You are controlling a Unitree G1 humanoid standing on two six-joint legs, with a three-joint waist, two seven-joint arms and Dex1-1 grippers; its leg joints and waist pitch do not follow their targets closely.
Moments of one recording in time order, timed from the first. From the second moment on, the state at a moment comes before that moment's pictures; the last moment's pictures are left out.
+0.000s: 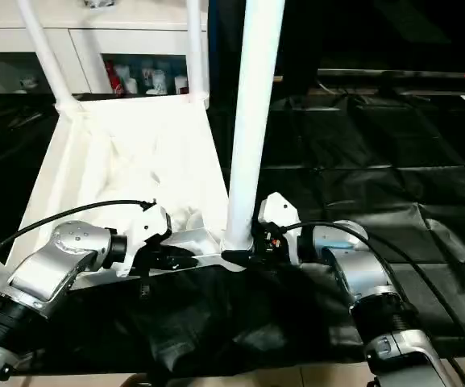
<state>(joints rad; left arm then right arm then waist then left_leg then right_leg) -0.44 0.44 -0.35 0.26 -0.11 0.33 -1.10 -0.47 -0.39 0.19 0.52 0.15 0.02 1.19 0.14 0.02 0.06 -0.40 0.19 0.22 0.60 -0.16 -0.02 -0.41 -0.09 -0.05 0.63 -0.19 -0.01</state>
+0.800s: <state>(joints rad) -0.69 0.17 -0.31 0.73 0.00 0.24 -0.75 -0.57 -0.10 0.04 0.84 0.07 -0.08 0.46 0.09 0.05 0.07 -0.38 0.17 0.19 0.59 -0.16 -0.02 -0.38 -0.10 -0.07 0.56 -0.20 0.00</state>
